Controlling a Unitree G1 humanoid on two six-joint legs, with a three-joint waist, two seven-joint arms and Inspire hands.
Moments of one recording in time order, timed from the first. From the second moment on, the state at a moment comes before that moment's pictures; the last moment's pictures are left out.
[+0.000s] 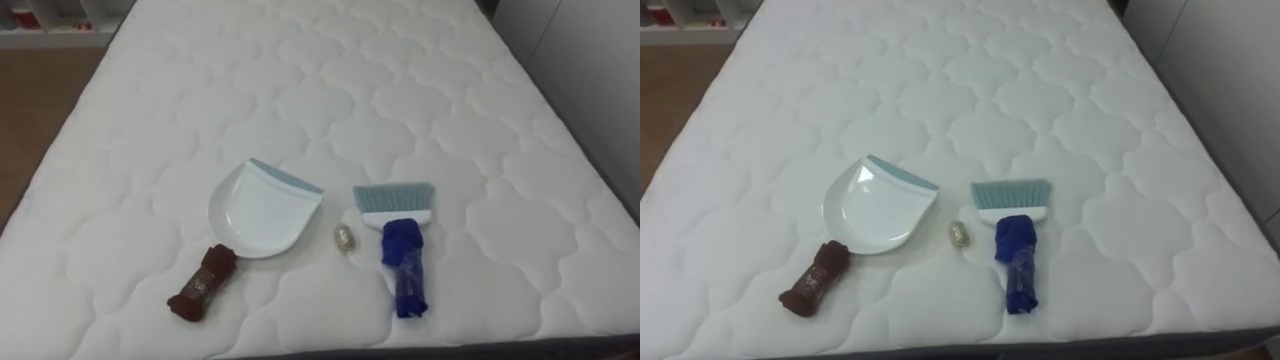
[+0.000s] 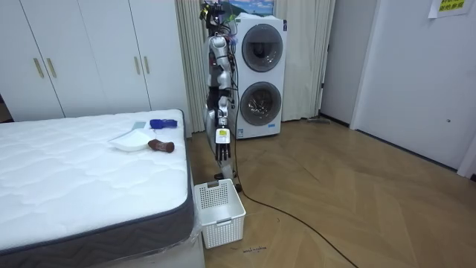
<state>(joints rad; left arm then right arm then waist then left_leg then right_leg) 0.21 0.18 0.20 1.15 0.25 0.06 0.32 0.10 -0.23 -0.04 1.32 -0.31 0.08 -0.02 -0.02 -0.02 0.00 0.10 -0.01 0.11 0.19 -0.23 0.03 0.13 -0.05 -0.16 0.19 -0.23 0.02</state>
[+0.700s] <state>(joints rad) 0.11 0.18 0.25 0.70 0.03 -0.18 0.56 0.09 -0.24 -0.08 1.32 -0.31 -0.05 -0.03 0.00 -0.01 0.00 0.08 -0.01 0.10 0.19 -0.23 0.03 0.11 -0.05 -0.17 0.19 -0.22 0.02</state>
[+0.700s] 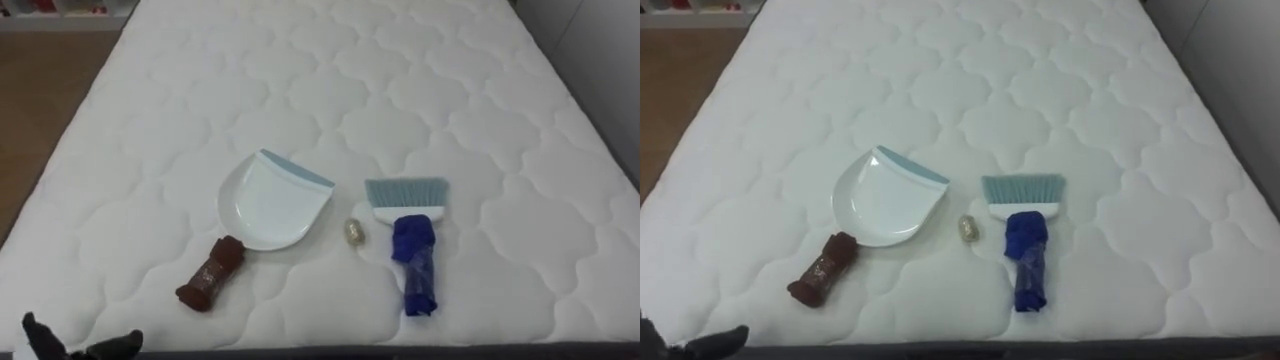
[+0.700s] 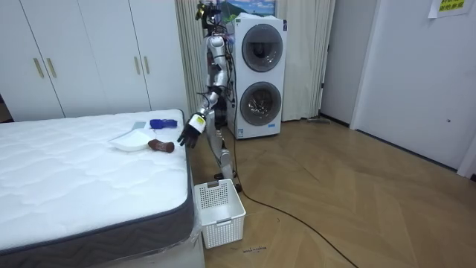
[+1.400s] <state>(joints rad) -0.02 0.22 0.05 0.57 0.07 -0.21 0.54 0.04 -0.25 0.05 1.31 -0.28 -0.01 0.01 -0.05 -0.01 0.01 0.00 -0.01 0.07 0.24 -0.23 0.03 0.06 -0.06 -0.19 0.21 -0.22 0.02</state>
